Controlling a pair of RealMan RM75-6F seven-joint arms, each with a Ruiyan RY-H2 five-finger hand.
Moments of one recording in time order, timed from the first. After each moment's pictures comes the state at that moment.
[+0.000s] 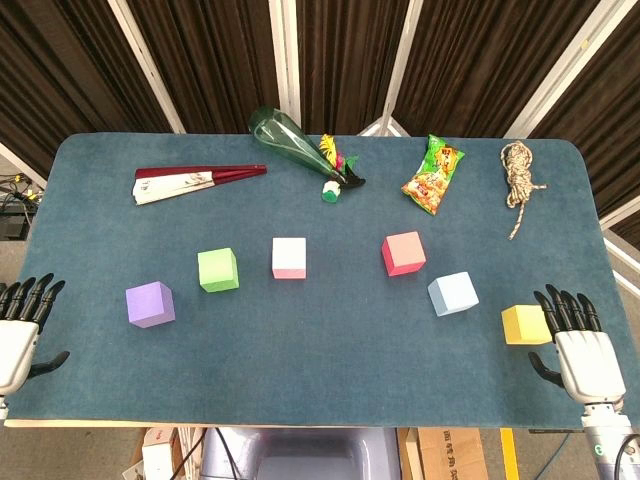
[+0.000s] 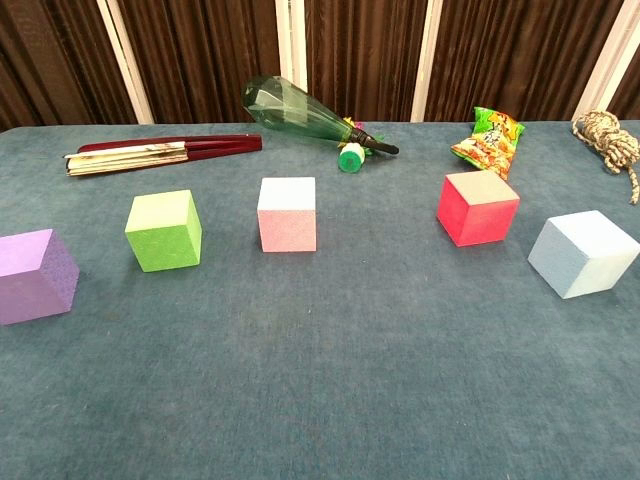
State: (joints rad) left arm -0.10 -1.12 -0.01 -1.58 1.53 1.48 0.15; right arm 0.10 -1.12 0.04 -1.64 -1.49 1.42 -0.17
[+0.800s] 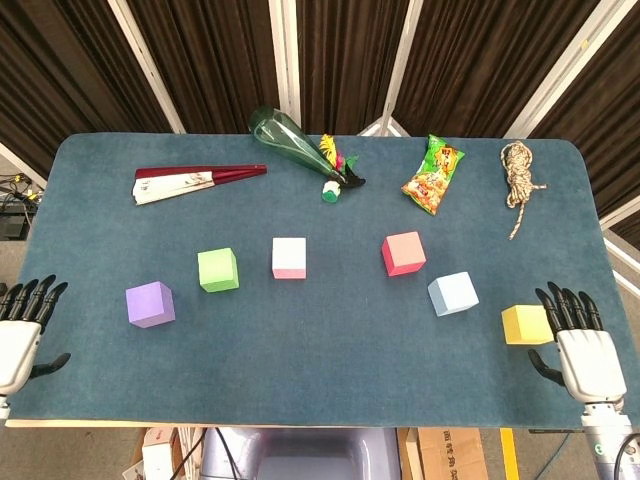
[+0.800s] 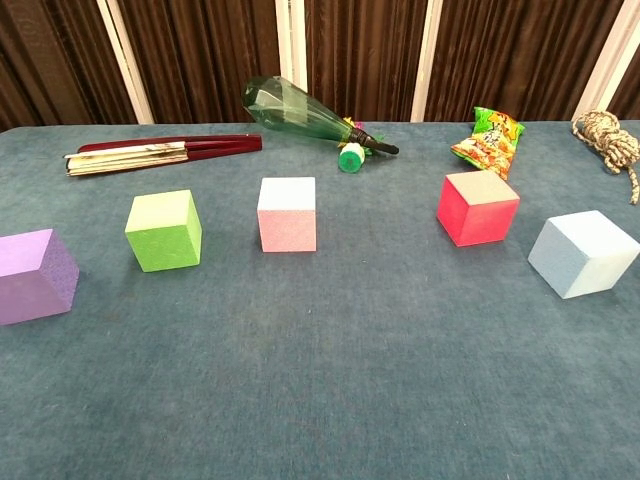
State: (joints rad) left arm -0.10 -1.11 -0.01 -1.60 1.52 1.46 0.16; right arm 0.10 -1.13 0.05 -1.63 -1.49 1.45 -0.14
